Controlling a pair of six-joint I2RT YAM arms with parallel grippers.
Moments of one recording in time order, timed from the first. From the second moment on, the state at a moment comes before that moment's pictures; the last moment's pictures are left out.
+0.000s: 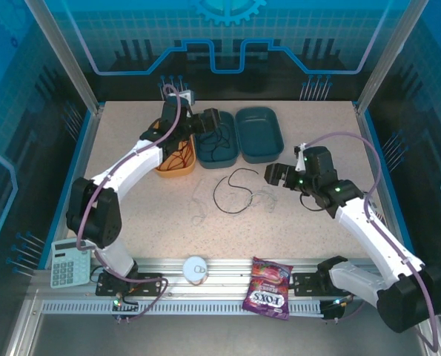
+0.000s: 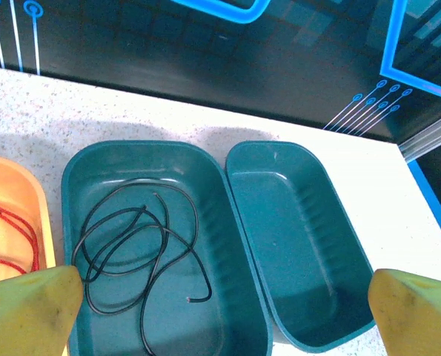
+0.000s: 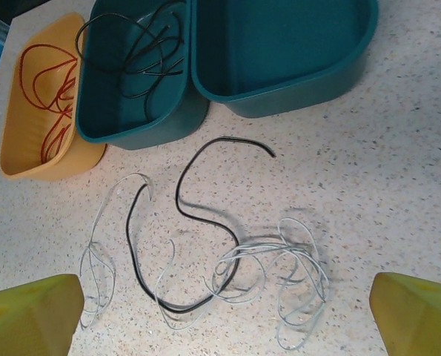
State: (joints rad) left arm -0.35 1.72 1.41 -0.16 0.02 -0.51; right arm 0.35 1.05 0.87 -0.54 -0.13 0.51
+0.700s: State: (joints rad) left arm -0.34 2.14 1.76 -0.29 -0.07 -0.53; right arm 0.45 1.10 0.94 -0.58 -0.03 0.48
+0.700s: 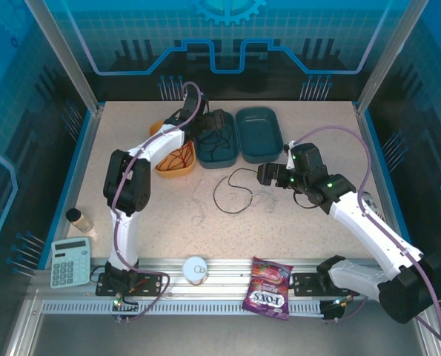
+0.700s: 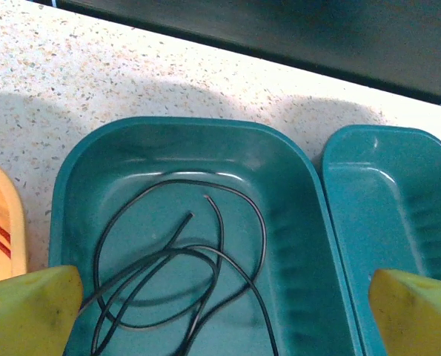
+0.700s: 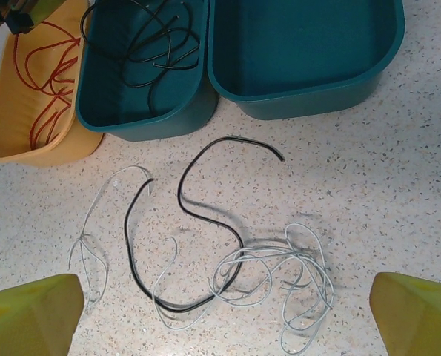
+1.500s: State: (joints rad) left arm -0.34 2.27 1.86 -0.32 0.00 -0.51; right arm 0.47 1.17 0.94 -0.58 -0.03 0.48
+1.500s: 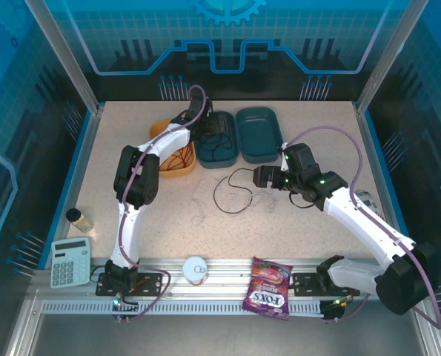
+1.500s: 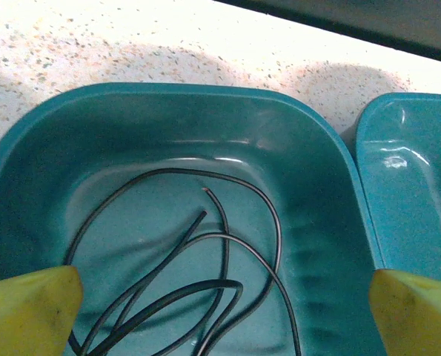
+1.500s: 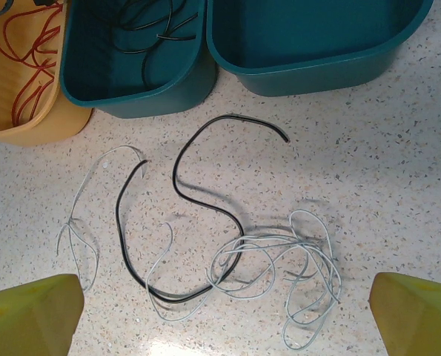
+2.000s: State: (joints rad) left arm -0.39 2.22 1.84 -0.35 -0.11 -0.36; right arm 0.62 1.27 1.04 -0.65 0.13 0.45
